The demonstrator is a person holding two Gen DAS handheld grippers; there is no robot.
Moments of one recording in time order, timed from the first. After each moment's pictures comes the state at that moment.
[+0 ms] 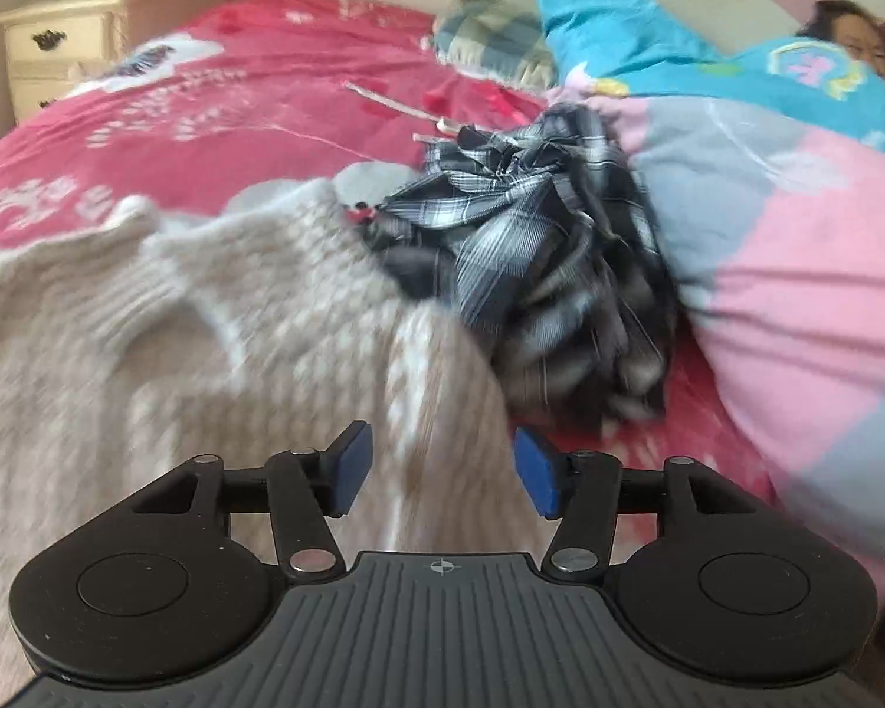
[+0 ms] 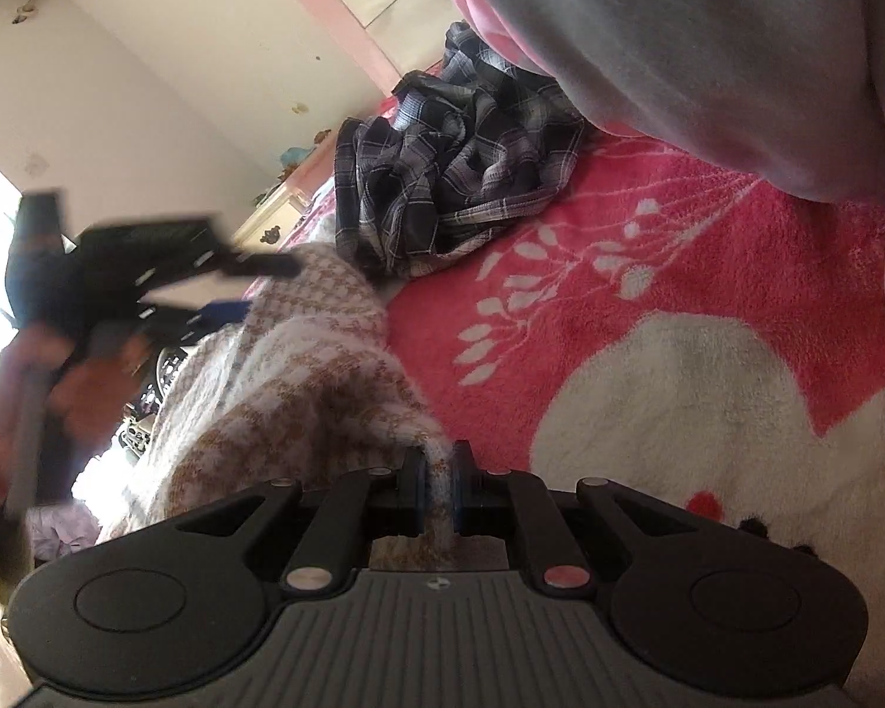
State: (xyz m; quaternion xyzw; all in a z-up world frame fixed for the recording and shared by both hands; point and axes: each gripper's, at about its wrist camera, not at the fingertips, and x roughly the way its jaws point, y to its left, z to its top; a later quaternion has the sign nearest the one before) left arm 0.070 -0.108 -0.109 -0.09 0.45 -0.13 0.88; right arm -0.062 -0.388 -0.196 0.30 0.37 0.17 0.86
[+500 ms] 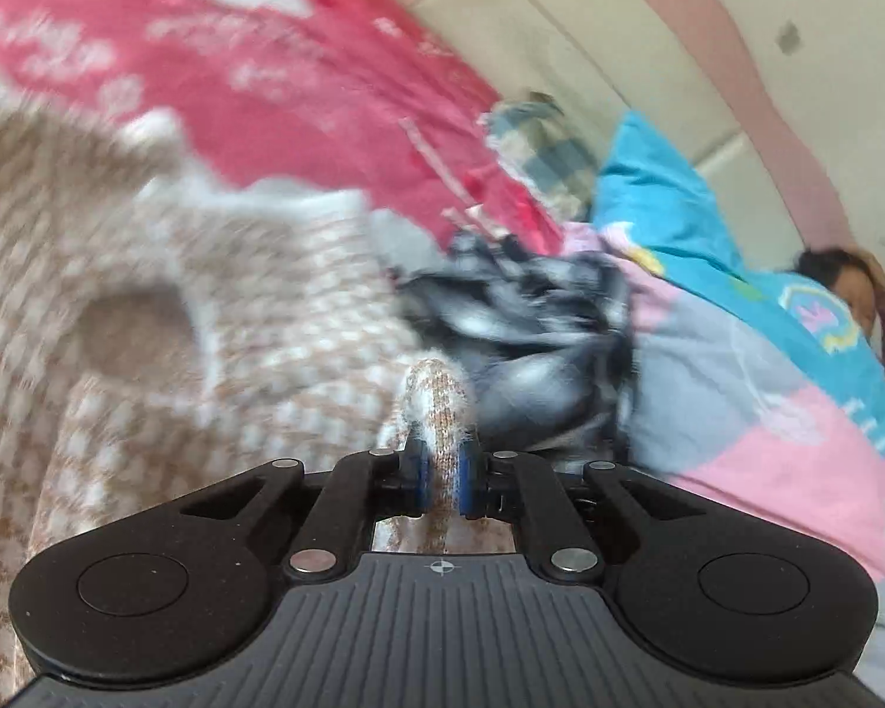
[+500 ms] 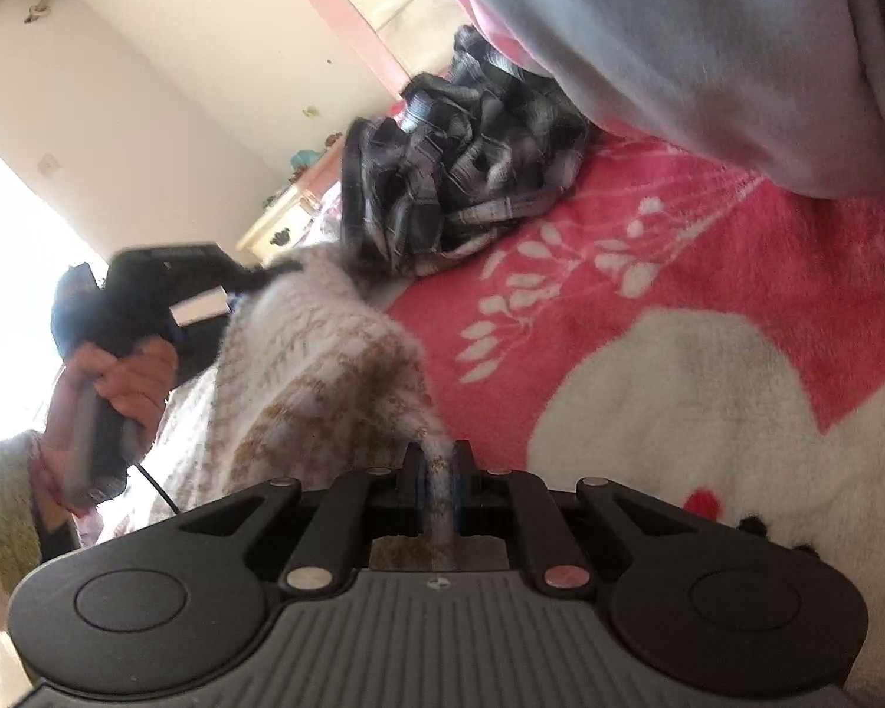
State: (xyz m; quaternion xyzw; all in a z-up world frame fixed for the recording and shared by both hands) left arm 0.067 -0.029 -0.151 -0.33 0.38 -0.13 0.85; right arm -0.063 -0.388 -0.202 0.30 0.36 0.18 0.86
